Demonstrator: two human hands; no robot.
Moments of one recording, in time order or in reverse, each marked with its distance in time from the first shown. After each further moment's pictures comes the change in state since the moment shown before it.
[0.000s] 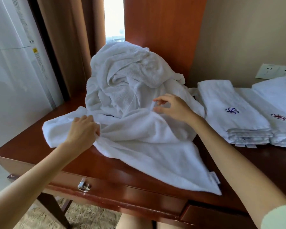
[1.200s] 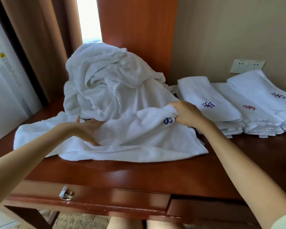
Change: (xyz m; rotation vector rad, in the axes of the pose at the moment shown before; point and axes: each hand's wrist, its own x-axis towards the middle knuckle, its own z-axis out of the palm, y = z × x) left_hand 0.073 0.026 0.008 -0.097 -0.630 0.229; right_hand -0.062 0.038 -0.049 -0.466 -0.020 0.239
